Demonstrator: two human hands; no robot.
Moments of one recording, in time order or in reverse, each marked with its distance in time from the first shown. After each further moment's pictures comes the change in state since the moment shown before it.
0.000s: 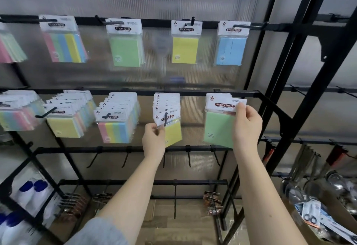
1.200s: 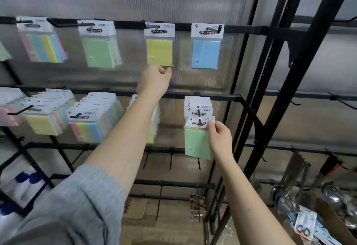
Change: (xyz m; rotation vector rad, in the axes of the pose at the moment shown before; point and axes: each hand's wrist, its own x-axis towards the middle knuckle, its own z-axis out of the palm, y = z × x) left_hand 0.030 0.177 0.053 0.318 0.028 0.266; right_hand 0.053 0.067 -0.032 -0.138 -0.368 0.072
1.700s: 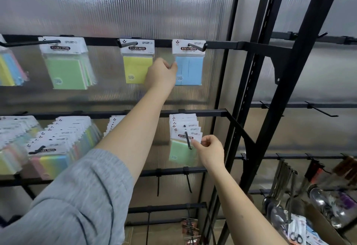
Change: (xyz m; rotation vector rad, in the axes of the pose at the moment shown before) left_hand 0.053 0.059 0.050 -0.089 0.031 0.108; right_hand 0.048 0.020 0.007 -0.084 0.069 0.106
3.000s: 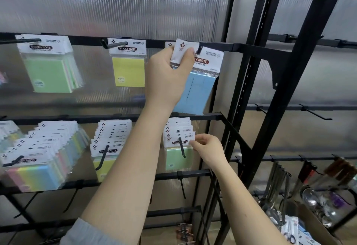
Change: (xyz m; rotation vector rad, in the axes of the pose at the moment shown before) left_hand -0.063 0.038 -0.032 -0.544 0.074 0.421; right_hand 0.037 0.004 -0.014 -0.086 -0.158 -0.056
